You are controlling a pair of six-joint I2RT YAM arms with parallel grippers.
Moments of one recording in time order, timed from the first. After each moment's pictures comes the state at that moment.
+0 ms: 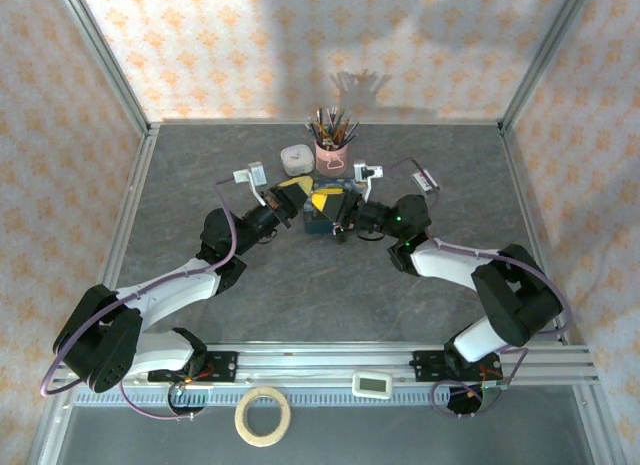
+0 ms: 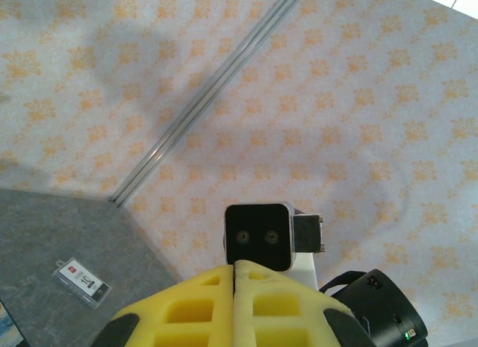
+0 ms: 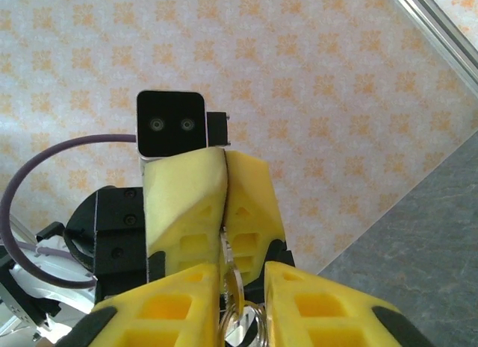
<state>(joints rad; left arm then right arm) -0.55 1.25 0.58 0.99 0.27 -0.84 0.59 1.52 0.69 1.18 -0.73 1.00</state>
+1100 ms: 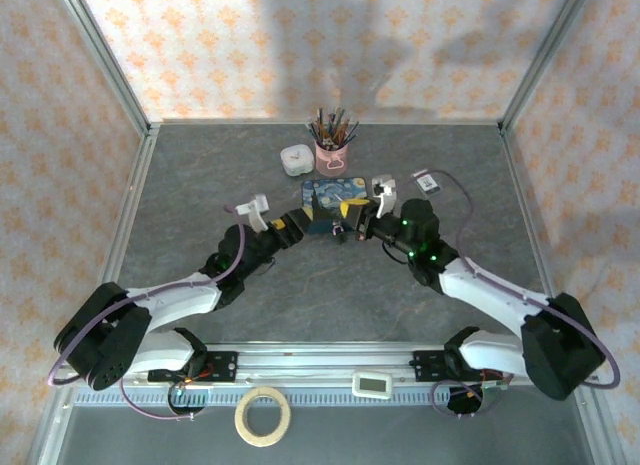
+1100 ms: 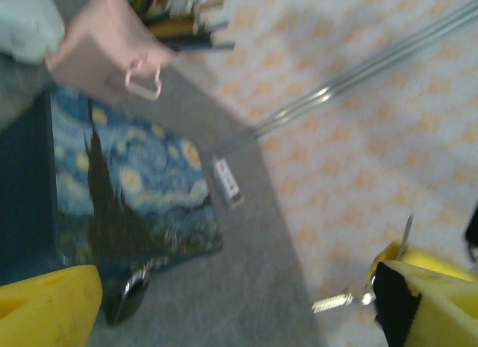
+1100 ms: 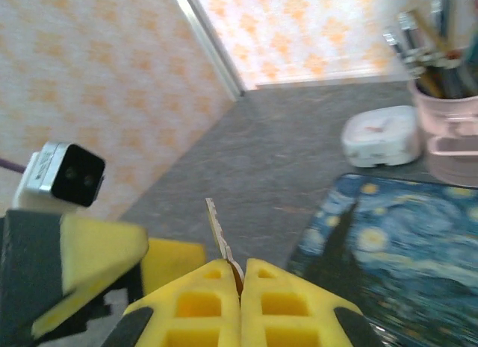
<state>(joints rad) -0.61 1.29 0.41 0.71 0.03 -1.00 0.57 1.15 0.59 0.39 -0.24 0.40</state>
